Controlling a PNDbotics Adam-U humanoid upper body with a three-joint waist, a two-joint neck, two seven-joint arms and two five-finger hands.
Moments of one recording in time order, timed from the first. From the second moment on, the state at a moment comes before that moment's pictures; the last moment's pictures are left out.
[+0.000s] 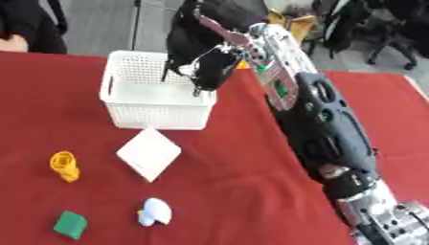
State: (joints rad) left arm -0.54 0.16 0.02 -1.98 -0.12 -0.48 0.17; right arm -1.09 -0.49 0.11 -1.32 0.97 -0.21 0.27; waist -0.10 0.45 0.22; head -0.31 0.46
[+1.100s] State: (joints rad) left arm -0.58 0.13 -0.01 -1.98 -0.08 -0.49 0.13; right arm -1.13 -0.48 0.14 -1.27 1.08 -0.28 0.14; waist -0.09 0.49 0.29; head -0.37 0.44
